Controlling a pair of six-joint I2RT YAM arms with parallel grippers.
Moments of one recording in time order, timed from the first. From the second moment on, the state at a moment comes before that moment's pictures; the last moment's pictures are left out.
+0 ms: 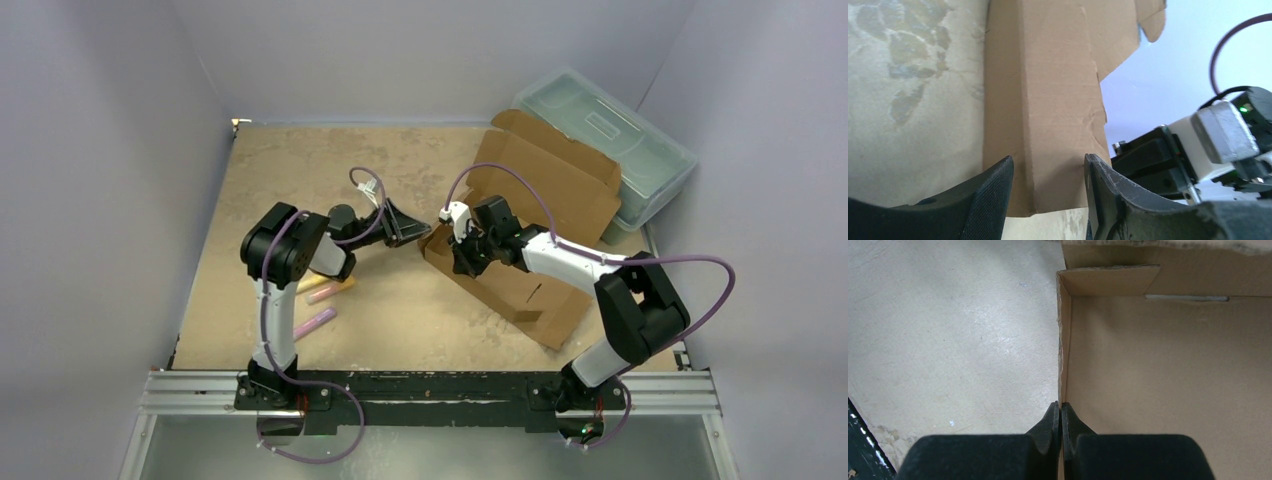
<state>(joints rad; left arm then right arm) -0.35 2.14 0.75 1.38 0.77 -1.20 0.57 1.57 0.90 -0.24 -0.36 -0.16</state>
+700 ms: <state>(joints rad) -0.39 2.09 0.81 1.00 0.75 -0.95 0.57 1.57 0.90 -0.24 -0.35 -0.16</state>
